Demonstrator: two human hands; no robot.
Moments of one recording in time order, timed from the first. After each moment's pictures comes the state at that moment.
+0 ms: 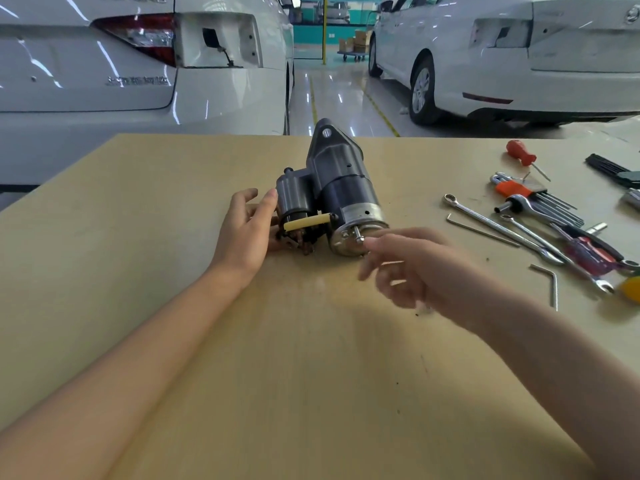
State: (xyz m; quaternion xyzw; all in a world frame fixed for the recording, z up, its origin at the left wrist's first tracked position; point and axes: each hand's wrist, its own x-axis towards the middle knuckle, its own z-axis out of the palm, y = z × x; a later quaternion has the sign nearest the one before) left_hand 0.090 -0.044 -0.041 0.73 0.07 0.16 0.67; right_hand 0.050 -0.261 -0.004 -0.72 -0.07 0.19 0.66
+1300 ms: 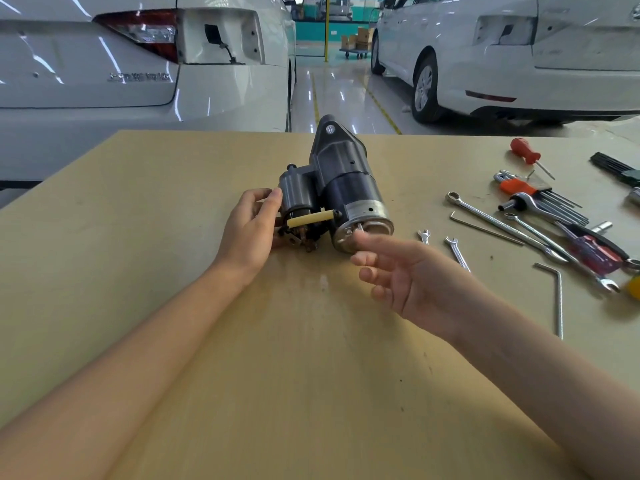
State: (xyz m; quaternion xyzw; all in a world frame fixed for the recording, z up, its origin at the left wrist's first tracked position) left_hand 0.088 -0.047 -0.040 0.74 0.06 0.14 0.66; right_hand 0.042 -0.244 -0.009 -0.55 0.03 0.26 0.79
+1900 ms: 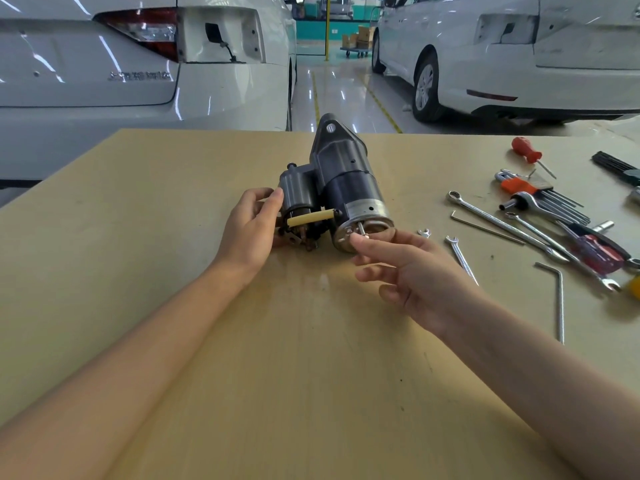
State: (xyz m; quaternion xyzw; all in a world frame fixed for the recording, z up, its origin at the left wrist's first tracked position) left_hand 0.091 -0.044 -0.044 0.74 0.05 0.14 0.65; right_hand 0.041 -0.242 -0.012 -0.62 0.05 0.17 0.76
